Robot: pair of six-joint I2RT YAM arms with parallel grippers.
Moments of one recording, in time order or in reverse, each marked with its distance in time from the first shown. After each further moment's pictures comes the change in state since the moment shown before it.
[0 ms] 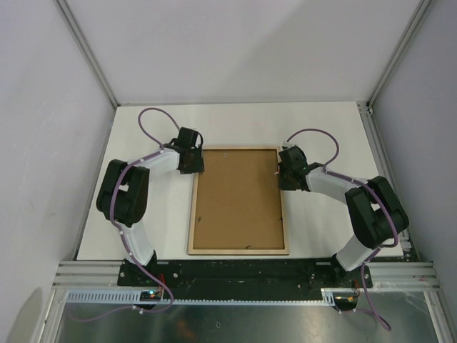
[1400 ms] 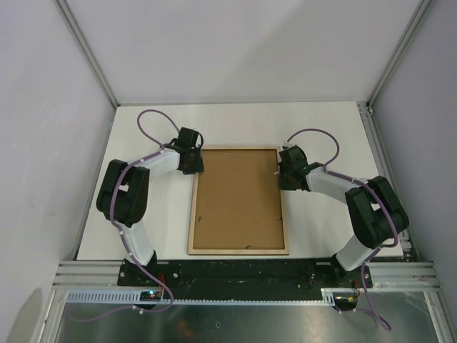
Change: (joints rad) left arm -0.003 -0.001 -0.001 -0.003 0.031 -0.061; right arm -0.005 0.001 0.000 0.000 -0.009 0.001
